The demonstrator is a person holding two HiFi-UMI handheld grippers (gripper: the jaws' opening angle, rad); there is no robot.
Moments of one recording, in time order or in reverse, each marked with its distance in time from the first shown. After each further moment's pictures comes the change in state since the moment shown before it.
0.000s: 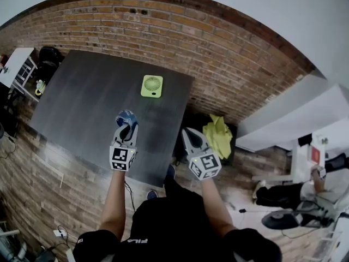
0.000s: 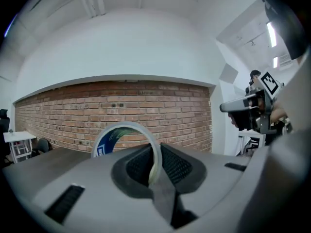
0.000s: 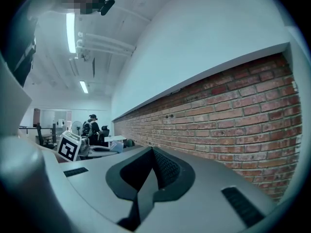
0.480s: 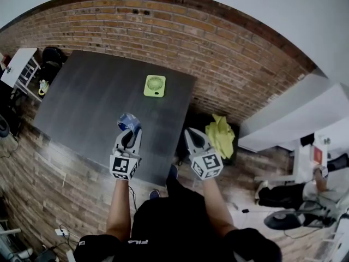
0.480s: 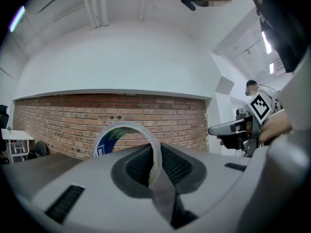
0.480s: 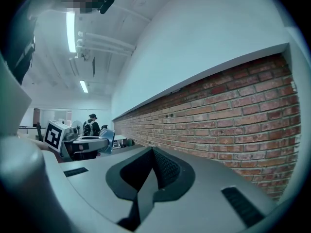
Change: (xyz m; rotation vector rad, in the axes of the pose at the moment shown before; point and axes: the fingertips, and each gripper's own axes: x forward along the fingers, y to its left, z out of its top) left arm -0.043 -0.026 0.048 -0.021 -0.118 -0.013; right arm -0.006 0.002 -0.006 0.003 0.011 -0.003
